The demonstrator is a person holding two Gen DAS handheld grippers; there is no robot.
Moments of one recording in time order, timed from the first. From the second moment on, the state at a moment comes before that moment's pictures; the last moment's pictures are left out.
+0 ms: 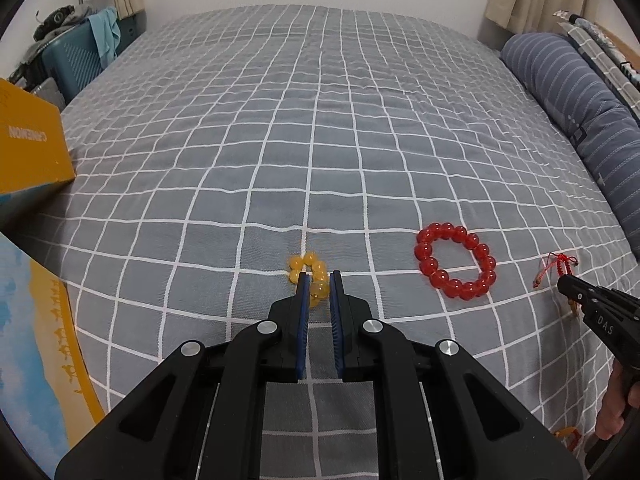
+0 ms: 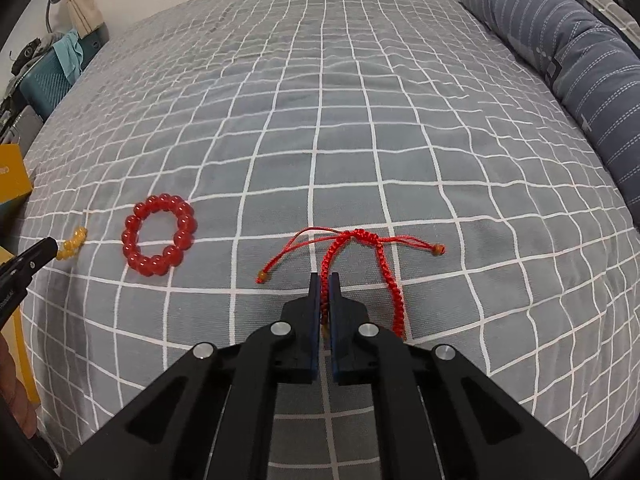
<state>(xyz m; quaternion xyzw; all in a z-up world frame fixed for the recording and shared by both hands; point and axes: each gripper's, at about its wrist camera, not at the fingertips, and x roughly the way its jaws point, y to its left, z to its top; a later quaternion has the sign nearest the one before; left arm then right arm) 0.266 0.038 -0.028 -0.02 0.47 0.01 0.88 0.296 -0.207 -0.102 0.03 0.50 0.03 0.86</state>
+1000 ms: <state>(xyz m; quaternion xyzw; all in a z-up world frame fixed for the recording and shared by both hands) 0.176 0.041 0.066 -0.03 0.38 -0.01 0.92 0.230 -0.175 -0.022 0.00 0.41 0.06 0.91</state>
